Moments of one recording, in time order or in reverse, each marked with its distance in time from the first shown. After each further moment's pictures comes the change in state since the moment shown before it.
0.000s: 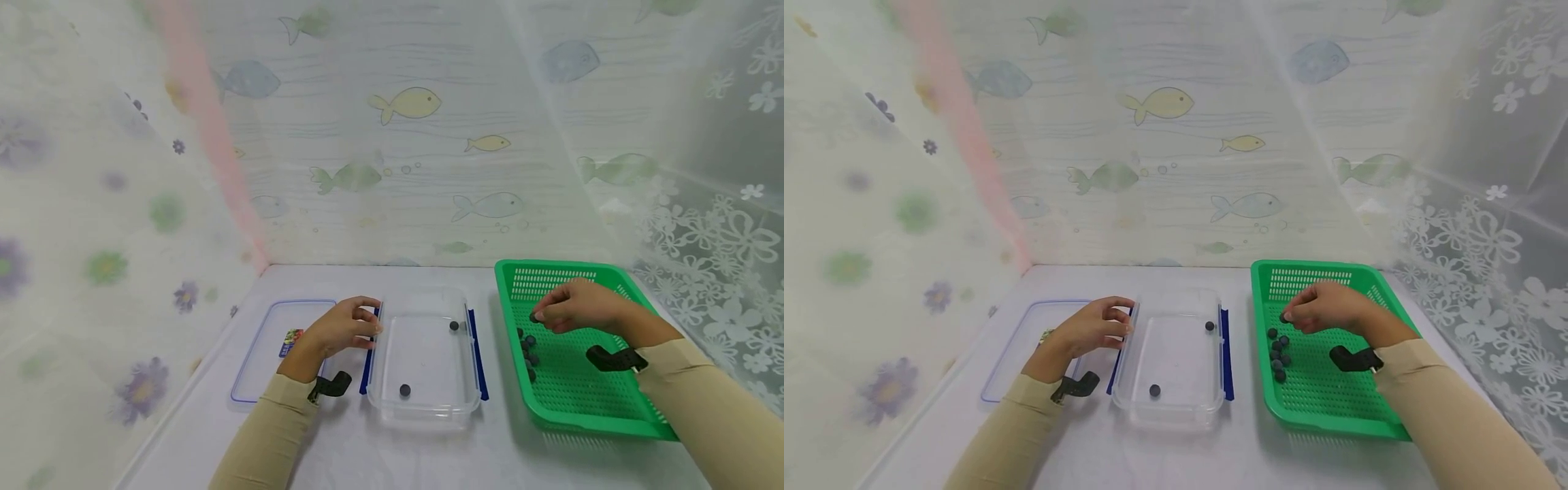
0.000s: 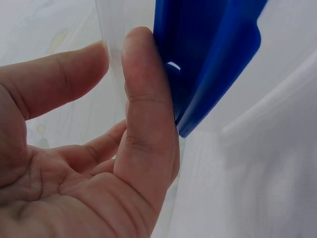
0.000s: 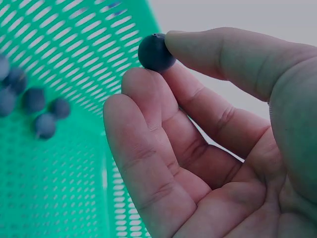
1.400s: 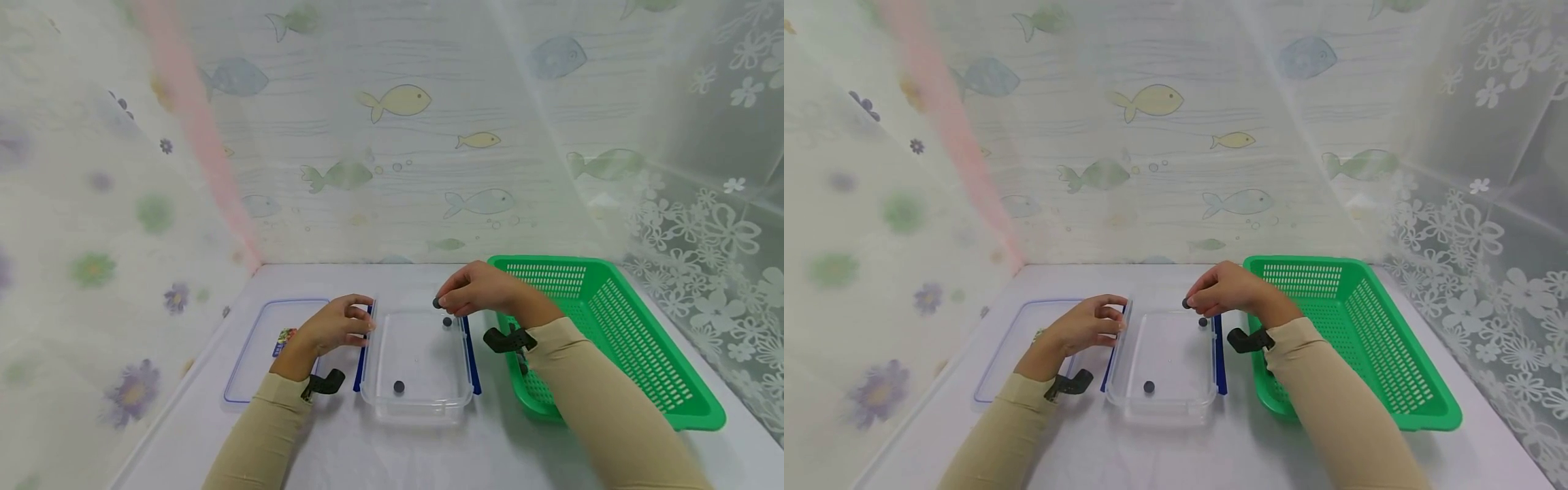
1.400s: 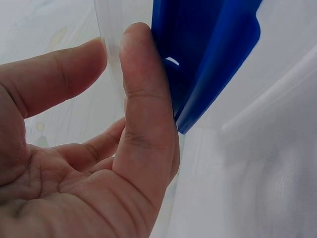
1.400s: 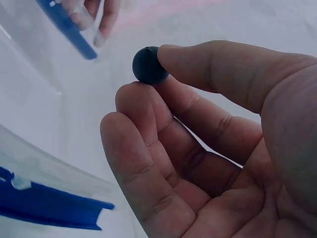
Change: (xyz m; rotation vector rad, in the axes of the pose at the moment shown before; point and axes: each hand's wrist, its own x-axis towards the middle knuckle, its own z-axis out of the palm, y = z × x) left_hand 0.001 -0.001 0.000 0.009 -0.002 0.002; right_hand 0.073 -0.095 0.078 0.100 -0.026 -0.093
